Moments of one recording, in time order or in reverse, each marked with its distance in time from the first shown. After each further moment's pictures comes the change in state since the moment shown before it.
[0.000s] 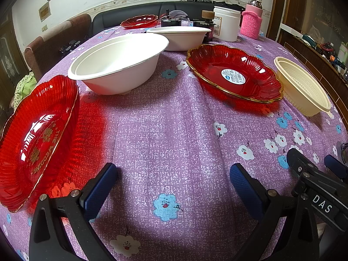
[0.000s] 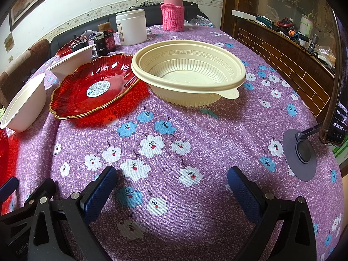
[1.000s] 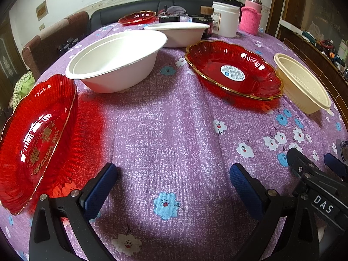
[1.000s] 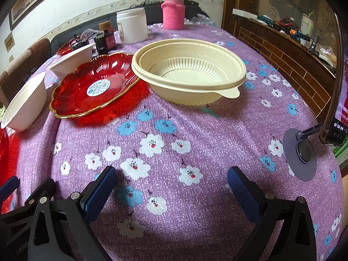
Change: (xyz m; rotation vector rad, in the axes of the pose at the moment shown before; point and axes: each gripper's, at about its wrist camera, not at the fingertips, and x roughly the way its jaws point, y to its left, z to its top) left arm 0.002 0.000 0.002 0.012 0.046 -0.008; right arm 0.002 0.000 0.003 -0.009 0.027 0.009
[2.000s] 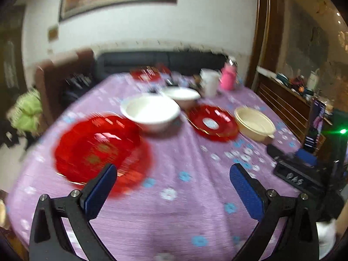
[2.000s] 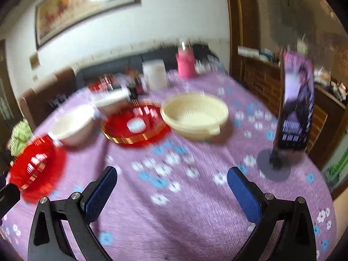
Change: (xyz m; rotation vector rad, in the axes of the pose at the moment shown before) left arm -0.179 0.061 -0.073 -0.024 -0.402 -0.085; right arm -0.122 -0.004 -0.040 -0.012 -0.359 0.113
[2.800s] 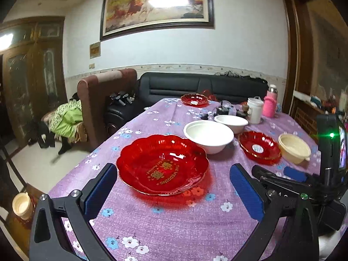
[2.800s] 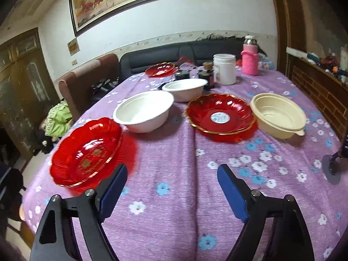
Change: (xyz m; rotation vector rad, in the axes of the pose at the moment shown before) left arm -0.041 0.063 0.000 -0.087 -0.142 0.243; right arm 0.015 0.116 0.002 -0.081 0.126 0.285
